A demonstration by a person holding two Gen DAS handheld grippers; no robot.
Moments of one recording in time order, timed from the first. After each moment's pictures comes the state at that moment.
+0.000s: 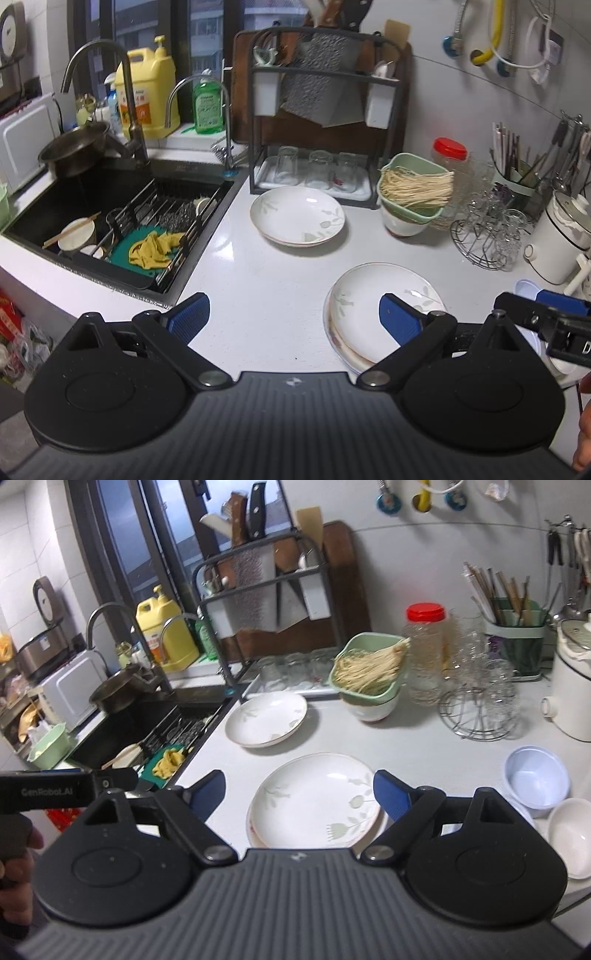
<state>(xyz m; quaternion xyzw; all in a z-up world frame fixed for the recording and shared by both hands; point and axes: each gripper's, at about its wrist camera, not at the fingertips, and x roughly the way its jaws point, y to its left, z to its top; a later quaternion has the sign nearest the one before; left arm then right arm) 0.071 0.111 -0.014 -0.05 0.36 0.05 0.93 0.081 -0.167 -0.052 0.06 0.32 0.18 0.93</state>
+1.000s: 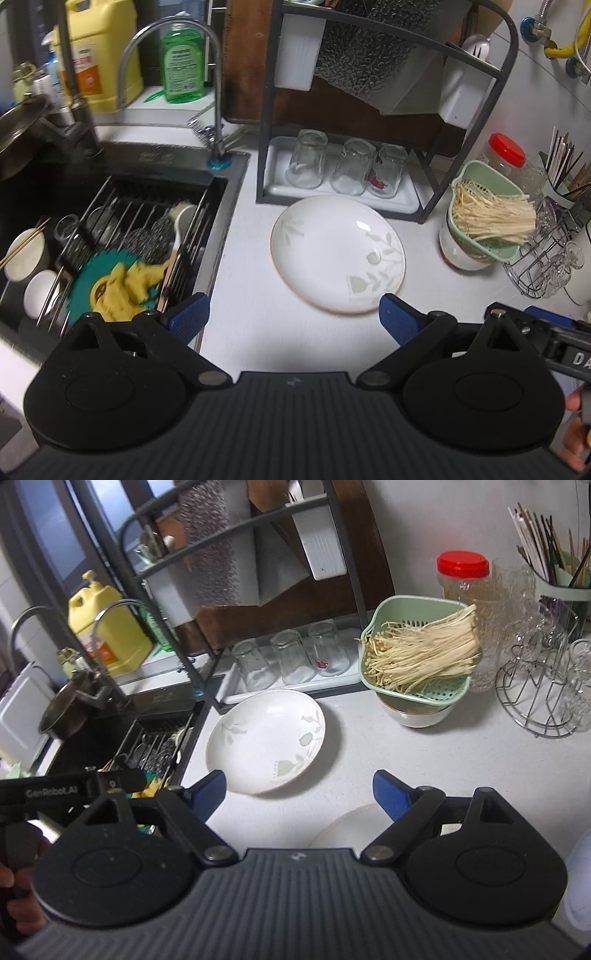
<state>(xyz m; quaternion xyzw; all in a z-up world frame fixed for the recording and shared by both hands) 0.313 0.237 -0.061 -0.07 0.44 -0.02 0.90 0.254 -0.055 -0.095 0.11 0.40 0.10 0.91</state>
